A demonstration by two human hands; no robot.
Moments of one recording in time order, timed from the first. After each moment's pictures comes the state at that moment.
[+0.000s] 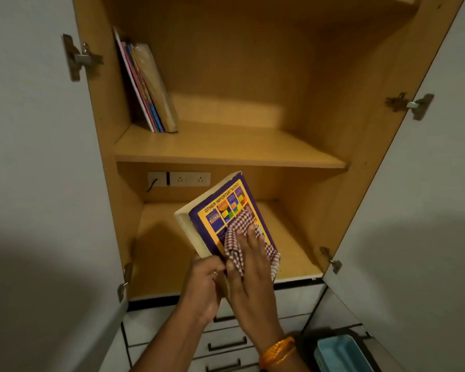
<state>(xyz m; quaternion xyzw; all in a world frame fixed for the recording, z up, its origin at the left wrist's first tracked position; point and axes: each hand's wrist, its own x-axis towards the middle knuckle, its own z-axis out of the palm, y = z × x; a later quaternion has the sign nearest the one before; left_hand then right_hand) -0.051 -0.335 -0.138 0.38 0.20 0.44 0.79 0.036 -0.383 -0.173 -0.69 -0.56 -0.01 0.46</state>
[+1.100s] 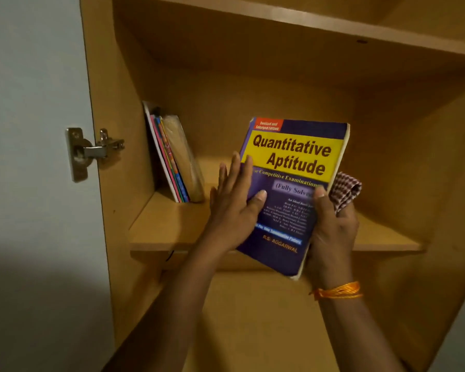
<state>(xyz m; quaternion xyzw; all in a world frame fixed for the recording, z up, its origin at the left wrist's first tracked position) 0.006 -0.075 0.037 0.83 0.25 0.45 0.21 0.131 -0.182 0.032 -0.35 -0.40 0.13 0.84</state>
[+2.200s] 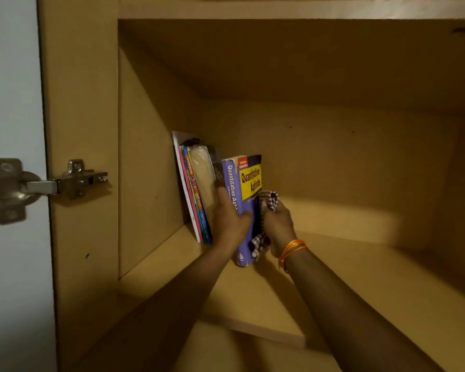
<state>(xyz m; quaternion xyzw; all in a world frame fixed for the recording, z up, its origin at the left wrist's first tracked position) 0.074 0.114 0.034 0.61 0.45 0.63 0.21 0.190 0.132 0.032 -0.53 -0.51 0.27 0.63</state>
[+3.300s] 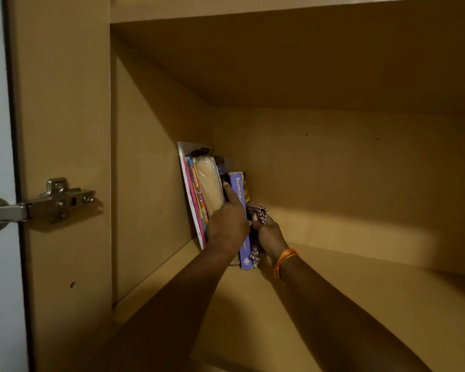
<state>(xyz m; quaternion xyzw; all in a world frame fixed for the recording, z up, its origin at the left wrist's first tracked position) 0.062 0.174 0.056 0.68 0.62 0.40 -0.04 0.178 0.226 0.010 -0.41 -0.56 0.41 0.60</state>
